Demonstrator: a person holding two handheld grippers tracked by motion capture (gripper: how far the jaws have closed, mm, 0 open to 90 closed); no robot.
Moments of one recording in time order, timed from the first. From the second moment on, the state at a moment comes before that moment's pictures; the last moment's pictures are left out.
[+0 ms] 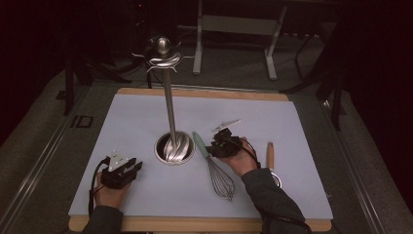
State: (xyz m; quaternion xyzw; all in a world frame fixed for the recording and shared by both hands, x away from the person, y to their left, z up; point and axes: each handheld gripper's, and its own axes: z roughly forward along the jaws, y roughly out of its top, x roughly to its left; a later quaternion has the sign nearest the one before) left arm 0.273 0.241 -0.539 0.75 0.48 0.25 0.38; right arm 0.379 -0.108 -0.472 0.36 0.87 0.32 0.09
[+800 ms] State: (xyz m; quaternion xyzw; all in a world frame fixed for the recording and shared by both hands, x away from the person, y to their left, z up) left arm 0.273 0.241 -0.539 0.75 0.47 0.25 0.38; right arm 0.400 -0.091 -0.496 0.38 0.89 0.24 0.04
